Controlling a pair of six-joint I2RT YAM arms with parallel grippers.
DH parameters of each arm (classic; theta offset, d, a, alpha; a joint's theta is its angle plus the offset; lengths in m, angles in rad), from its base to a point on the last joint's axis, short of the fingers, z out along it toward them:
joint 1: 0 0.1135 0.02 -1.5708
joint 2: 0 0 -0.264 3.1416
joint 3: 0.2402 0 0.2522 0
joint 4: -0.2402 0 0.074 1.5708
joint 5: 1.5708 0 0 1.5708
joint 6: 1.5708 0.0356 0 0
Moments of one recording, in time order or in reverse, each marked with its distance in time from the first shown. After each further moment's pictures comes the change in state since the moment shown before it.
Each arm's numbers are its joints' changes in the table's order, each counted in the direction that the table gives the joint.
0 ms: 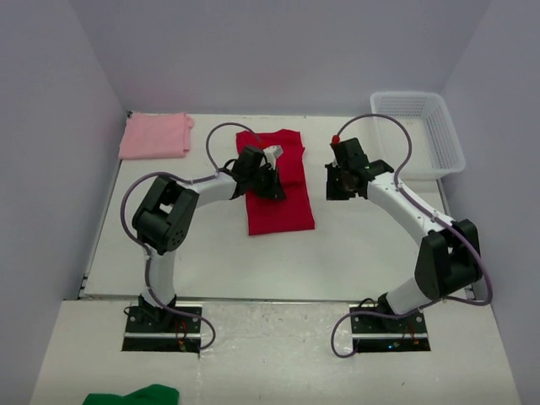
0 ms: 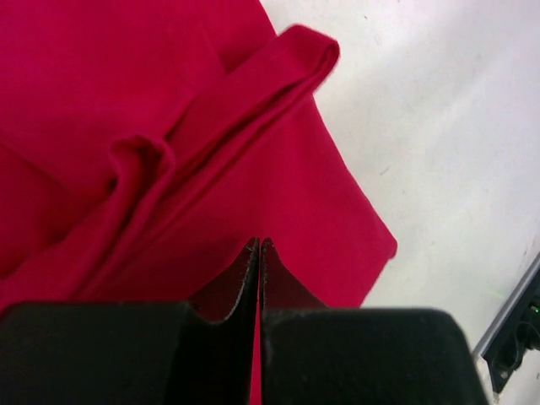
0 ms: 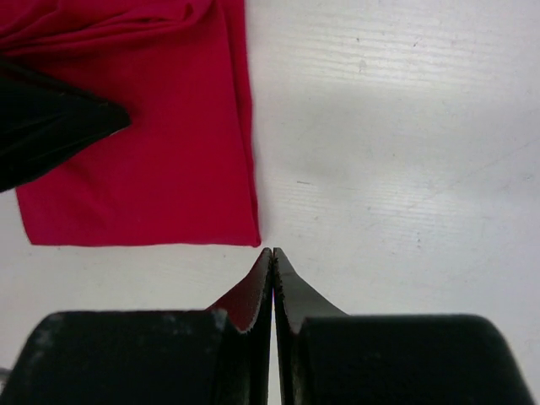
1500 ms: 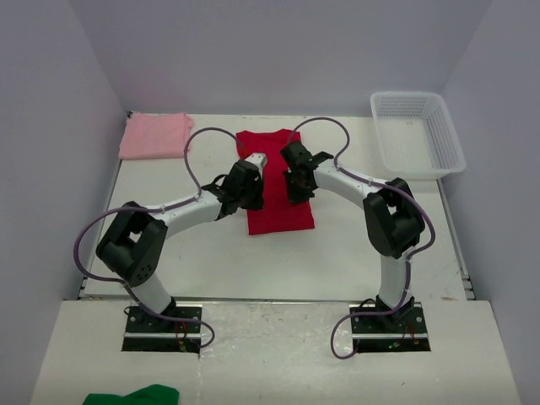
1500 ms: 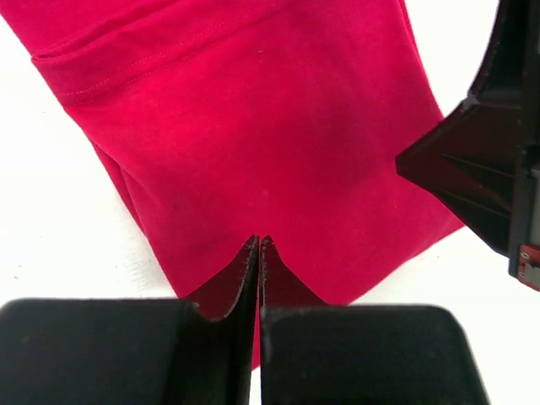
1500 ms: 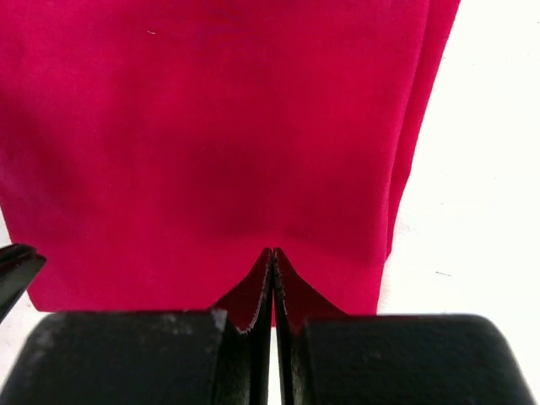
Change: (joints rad) left arm -0.086 -0.329 -0.251 -0.090 -0.458 0.012; right arm 0.203 0.437 0.301 -0.034 0.034 0.051
